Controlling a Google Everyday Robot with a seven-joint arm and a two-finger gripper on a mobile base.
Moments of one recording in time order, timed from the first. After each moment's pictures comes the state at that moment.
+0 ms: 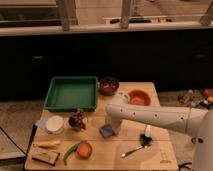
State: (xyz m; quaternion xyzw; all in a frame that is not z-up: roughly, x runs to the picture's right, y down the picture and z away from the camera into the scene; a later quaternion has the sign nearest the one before) arm 0.042 0.226 0.838 -0.27 -0.16 -0.34 0.89
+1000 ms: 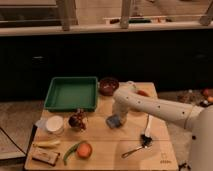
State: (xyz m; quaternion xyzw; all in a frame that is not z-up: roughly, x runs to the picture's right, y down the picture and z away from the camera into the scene) arm 0.061 0.185 0.868 -0.27 -0.16 -0.34 0.89
